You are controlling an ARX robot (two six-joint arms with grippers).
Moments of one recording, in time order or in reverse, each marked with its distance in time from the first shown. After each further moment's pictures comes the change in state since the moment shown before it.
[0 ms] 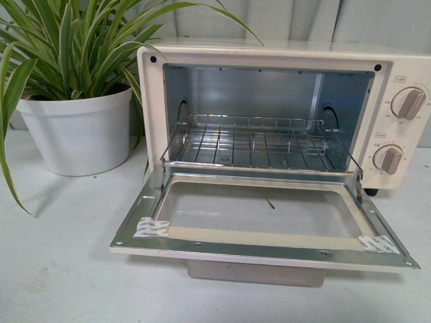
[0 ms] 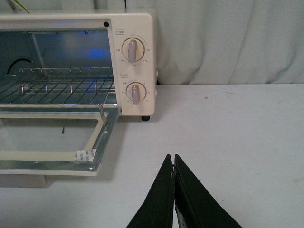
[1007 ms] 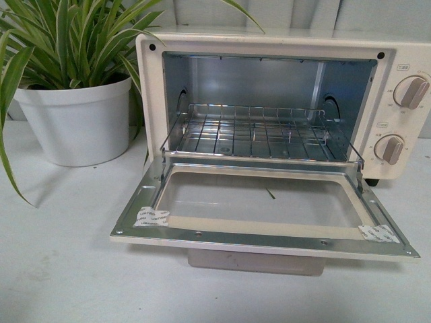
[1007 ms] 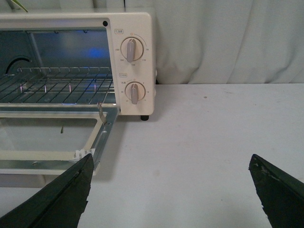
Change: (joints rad) left arm 0.000 -0.002 0.000 0.000 0.000 0.001; right arm 0.000 0.000 0.000 0.000 0.000 -0.002
